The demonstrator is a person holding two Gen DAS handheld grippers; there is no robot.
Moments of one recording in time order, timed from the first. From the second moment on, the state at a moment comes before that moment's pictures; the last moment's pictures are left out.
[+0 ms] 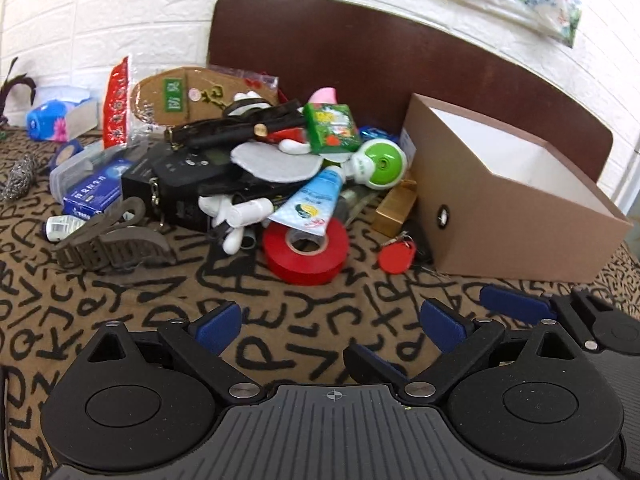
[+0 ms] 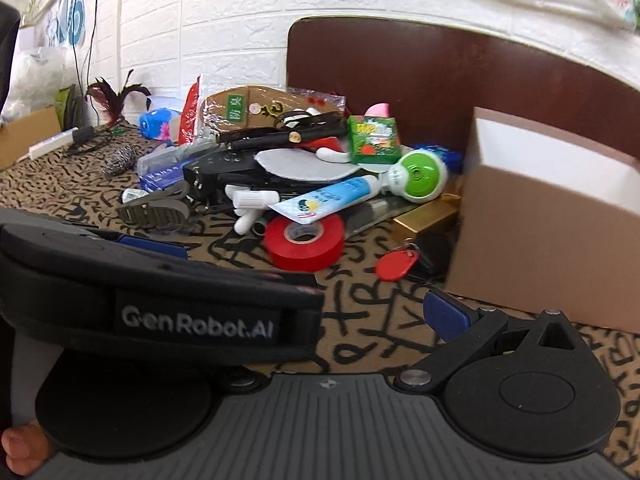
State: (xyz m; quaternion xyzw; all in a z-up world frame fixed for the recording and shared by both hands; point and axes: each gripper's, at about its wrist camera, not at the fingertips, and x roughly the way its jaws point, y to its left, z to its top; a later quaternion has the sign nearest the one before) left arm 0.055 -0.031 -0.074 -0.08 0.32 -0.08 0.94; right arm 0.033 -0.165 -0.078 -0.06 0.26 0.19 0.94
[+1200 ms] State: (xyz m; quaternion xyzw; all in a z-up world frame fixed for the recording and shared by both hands) left arm 0.169 0.003 -0.107 -0.14 0.38 -0.05 0.91; right arm 0.131 -0.128 -0.112 -0.15 0.28 0.25 0.91
